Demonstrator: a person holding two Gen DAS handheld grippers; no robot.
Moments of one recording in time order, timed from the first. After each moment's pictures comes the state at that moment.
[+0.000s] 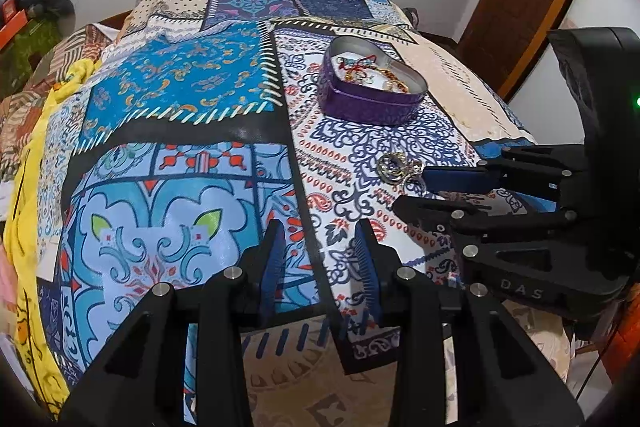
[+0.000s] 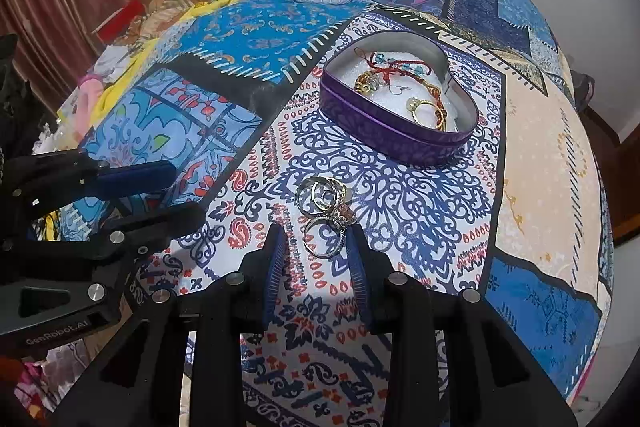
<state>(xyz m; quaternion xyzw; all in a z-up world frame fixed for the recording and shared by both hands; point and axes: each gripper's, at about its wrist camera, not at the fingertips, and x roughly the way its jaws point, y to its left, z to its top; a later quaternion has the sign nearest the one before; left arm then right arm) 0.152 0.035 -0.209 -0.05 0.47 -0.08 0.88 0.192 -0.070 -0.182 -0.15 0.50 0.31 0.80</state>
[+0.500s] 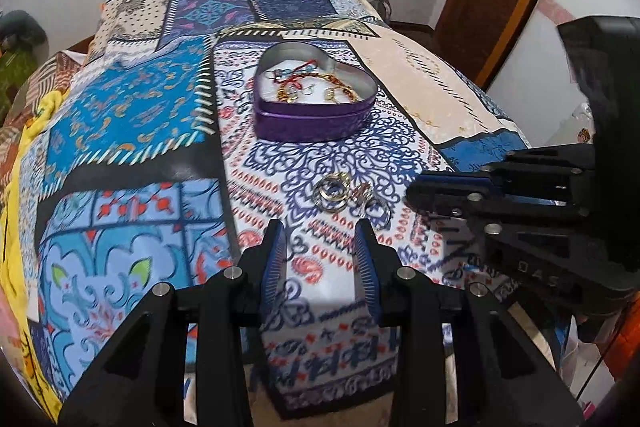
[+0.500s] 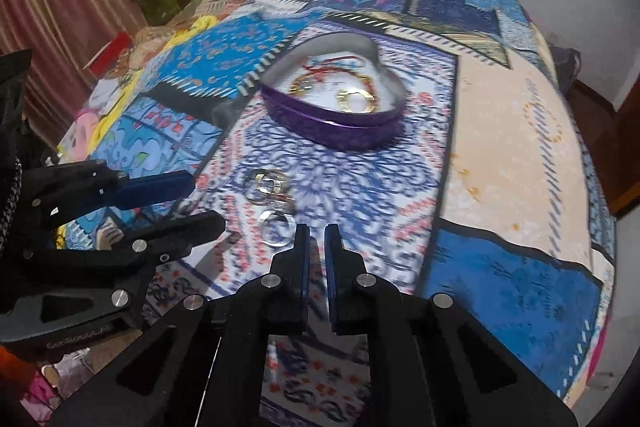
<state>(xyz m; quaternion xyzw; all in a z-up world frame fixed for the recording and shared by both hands) 0.180 -0.006 -0.209 -0.02 0.47 -0.12 0.88 0.198 -0.115 -0.174 -0.10 0.49 0.28 0.82</state>
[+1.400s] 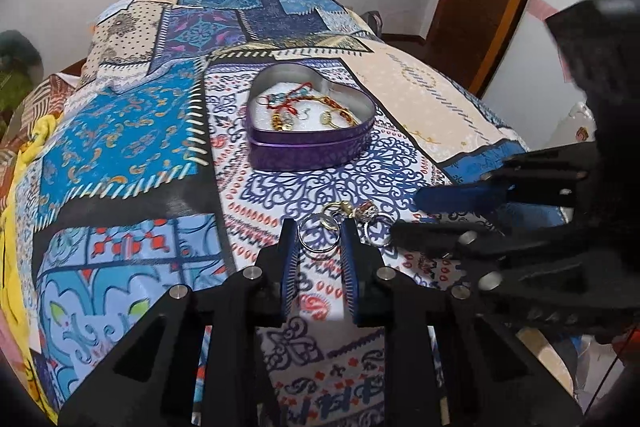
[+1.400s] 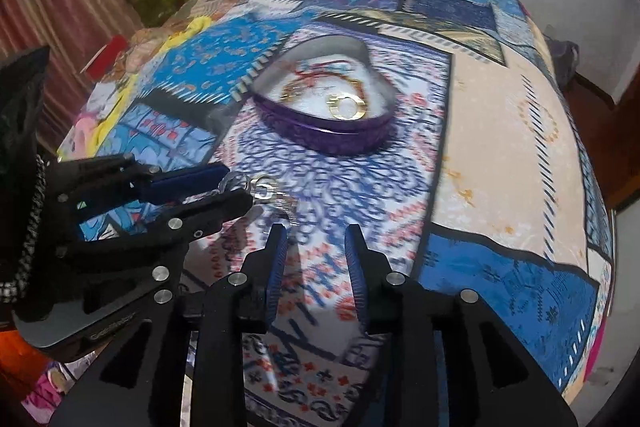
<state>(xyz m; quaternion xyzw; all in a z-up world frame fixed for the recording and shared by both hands) 0.186 -0.002 -0.208 -0.01 0.43 -0.13 0.89 0.205 -0.101 -0.174 -0.10 0.51 0.29 0.80</state>
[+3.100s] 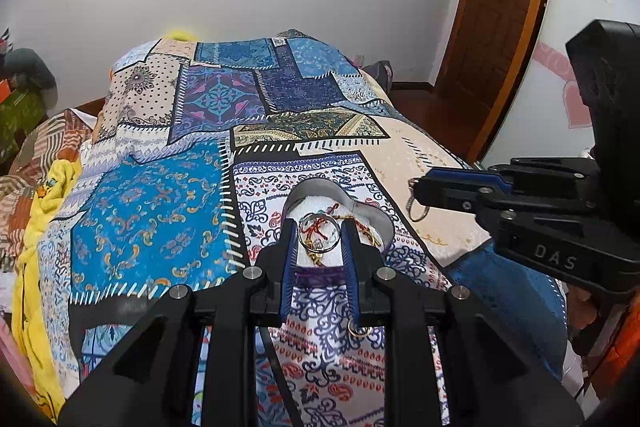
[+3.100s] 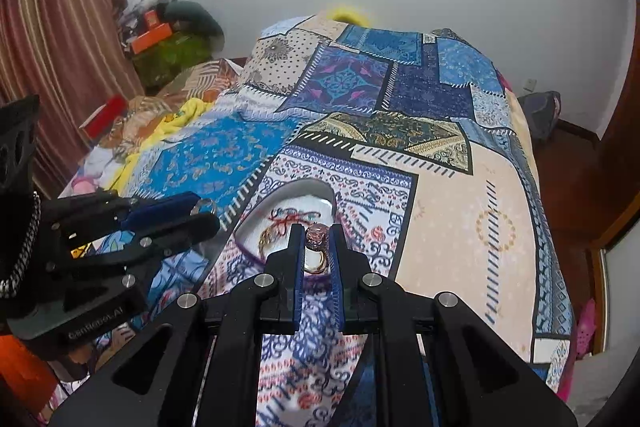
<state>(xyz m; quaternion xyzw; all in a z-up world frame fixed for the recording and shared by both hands) 0.228 0.012 -0.149 -0.02 0.36 -0.11 0.92 0.249 -0.112 -0.111 -0.06 0.40 0.27 0.87</state>
